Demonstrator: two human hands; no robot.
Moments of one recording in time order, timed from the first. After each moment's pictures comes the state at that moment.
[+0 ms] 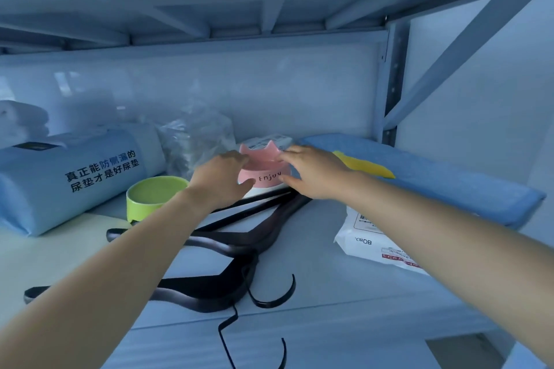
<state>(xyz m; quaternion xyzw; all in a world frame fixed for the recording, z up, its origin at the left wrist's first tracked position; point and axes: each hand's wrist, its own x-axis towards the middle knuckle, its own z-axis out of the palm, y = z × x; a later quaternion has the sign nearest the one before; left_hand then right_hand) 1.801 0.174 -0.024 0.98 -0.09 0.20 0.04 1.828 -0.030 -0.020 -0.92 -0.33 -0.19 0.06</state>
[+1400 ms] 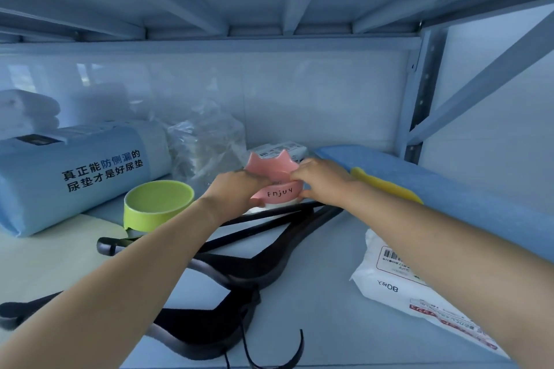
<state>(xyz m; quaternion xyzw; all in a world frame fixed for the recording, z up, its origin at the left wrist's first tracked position) 1.860 0.184 -0.049 0.97 -0.17 0.17 -0.06 1.918 -0.020 -0.035 -0.91 -0.39 -0.15 0.01</state>
